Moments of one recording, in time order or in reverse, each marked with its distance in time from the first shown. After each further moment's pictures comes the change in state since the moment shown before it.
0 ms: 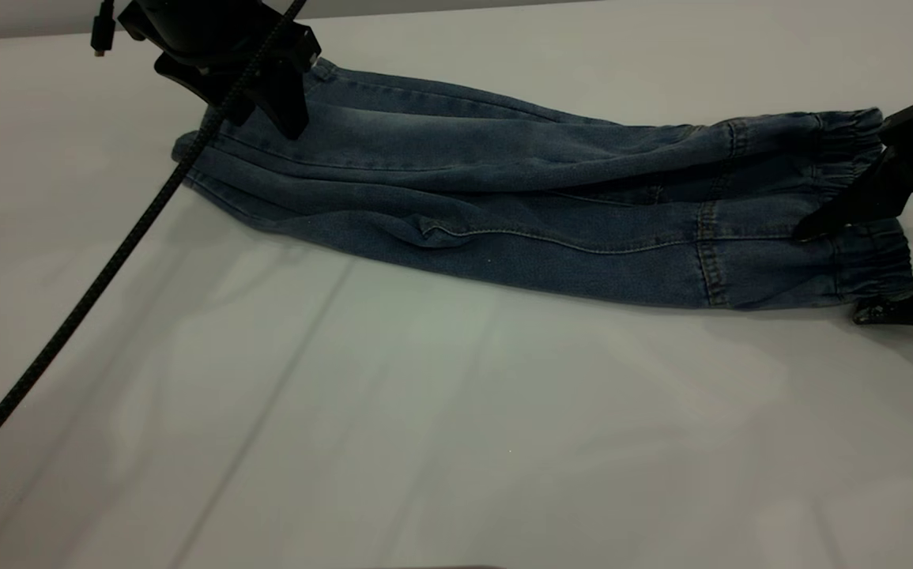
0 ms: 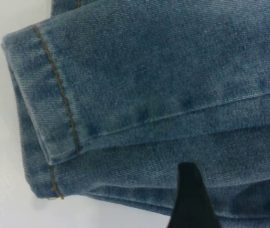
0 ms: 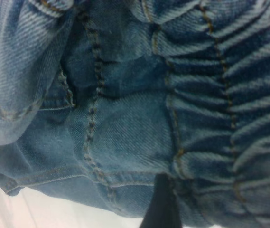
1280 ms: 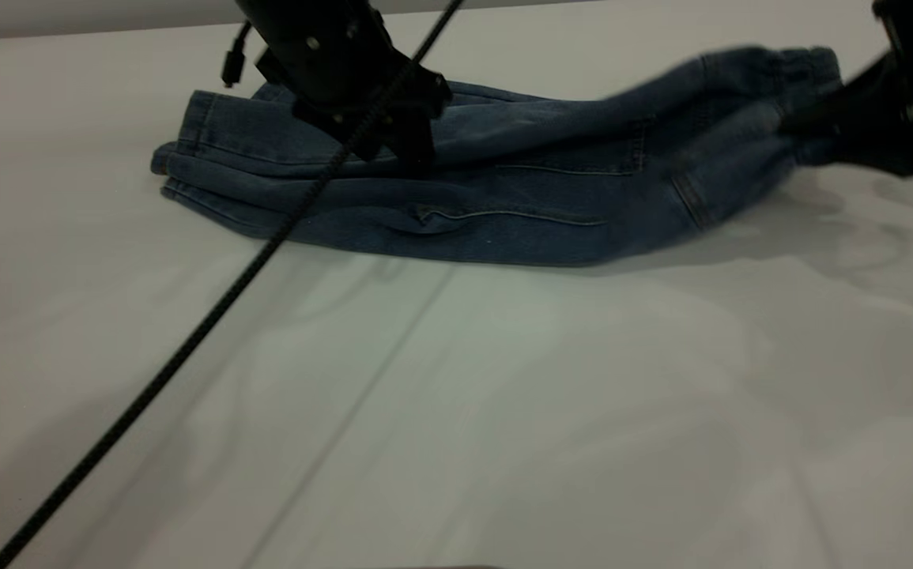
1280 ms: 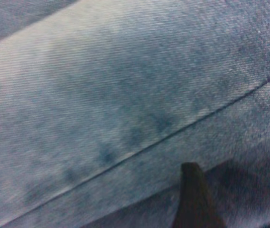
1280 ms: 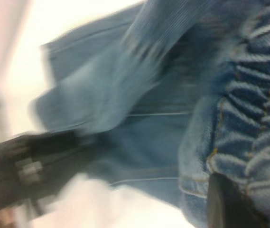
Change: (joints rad) left arm -0.161 0.108 -0.016 -0.146 -0.141 0.053; right arm -0.004 -0.011 -0.160 -0.002 0.246 -0.071
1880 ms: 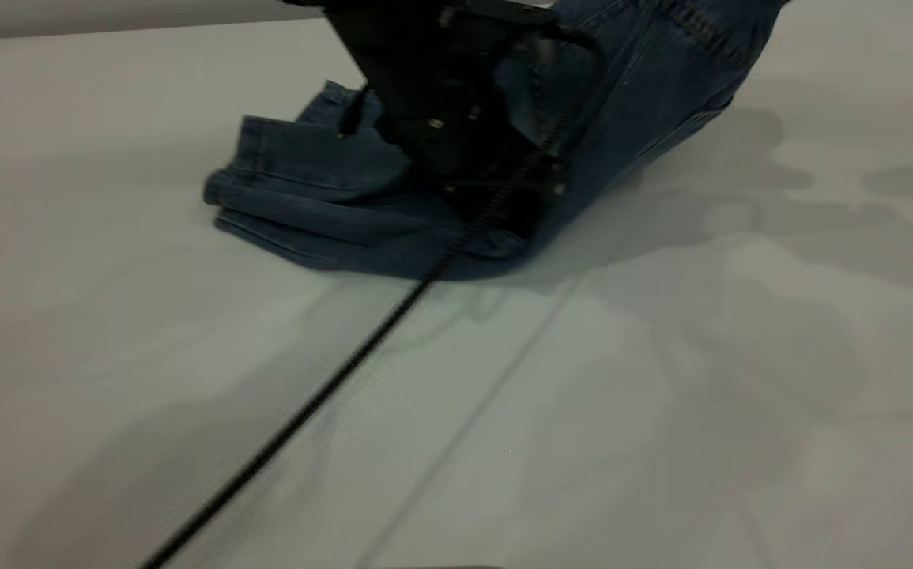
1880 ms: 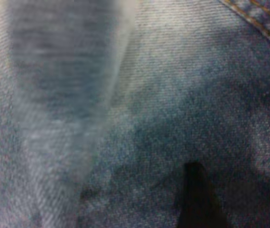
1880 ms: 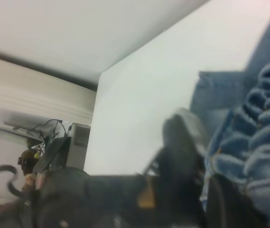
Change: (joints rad) left arm -0.183 0.085 -0.036 -0.017 -0.058 -0.001; right arm 0.000 -0.225 -0.058 -0.044 0.165 -0.034
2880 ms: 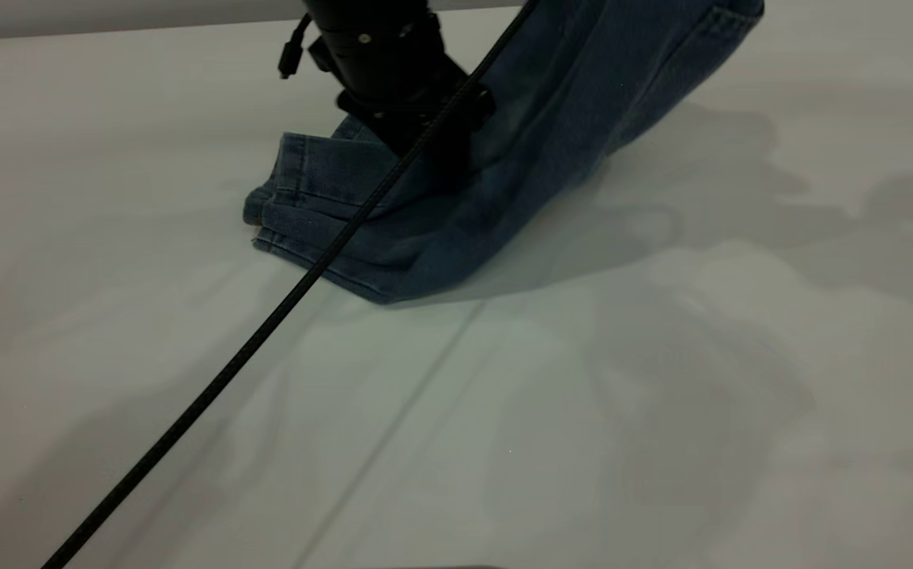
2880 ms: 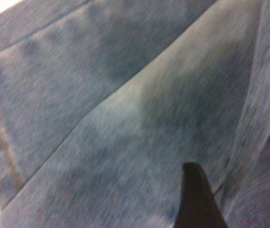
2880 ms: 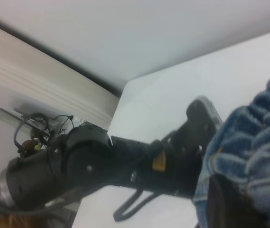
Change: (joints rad) left arm 0.121 -0.053 -0.087 0.149 0.204 -0.015; right arm 0.018 -0.160 -0.016 -0.009 0.016 -0.018
